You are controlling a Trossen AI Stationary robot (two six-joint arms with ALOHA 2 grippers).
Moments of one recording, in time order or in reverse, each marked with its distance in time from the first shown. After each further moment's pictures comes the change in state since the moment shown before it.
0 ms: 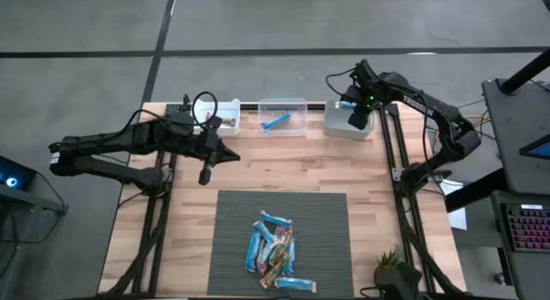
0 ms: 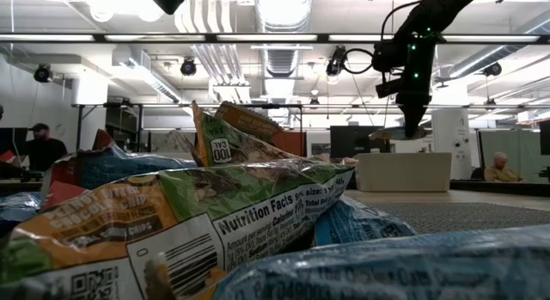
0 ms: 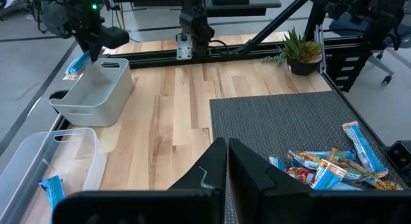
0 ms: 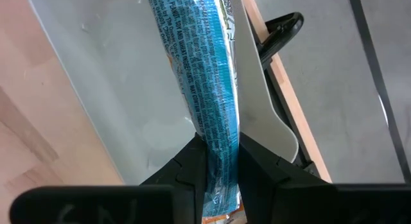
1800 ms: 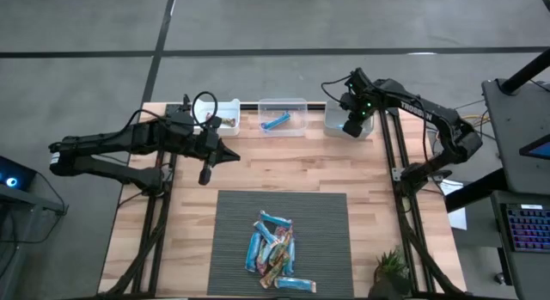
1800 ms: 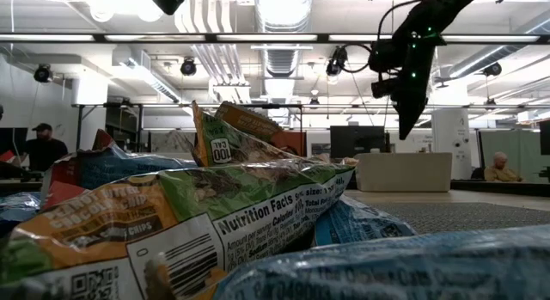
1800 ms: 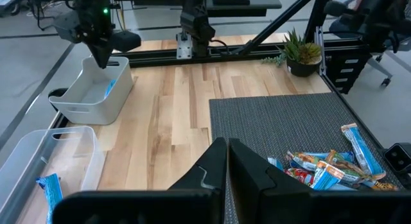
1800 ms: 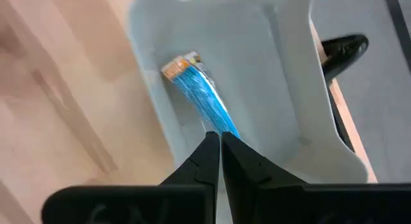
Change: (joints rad) left arm 0.000 0.000 0.000 0.000 0.000 -0.015; right arm 0.078 -0.029 -0.060 0.036 -0.113 0.076
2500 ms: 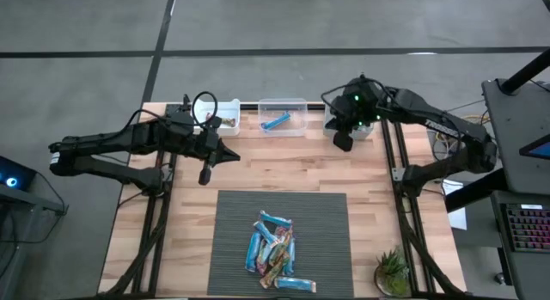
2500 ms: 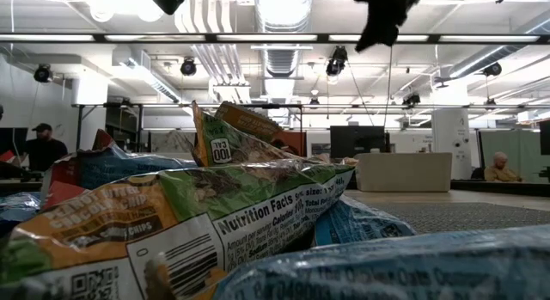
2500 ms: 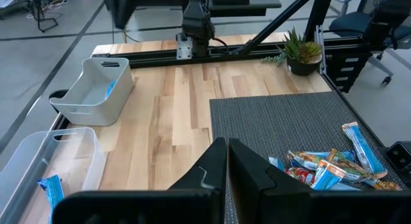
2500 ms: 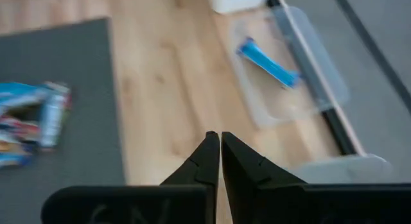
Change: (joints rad) left arm 0.000 0.000 0.000 0.000 0.000 0.011; right arm 0.450 -0.190 0.231 0.003 -0.134 0.287
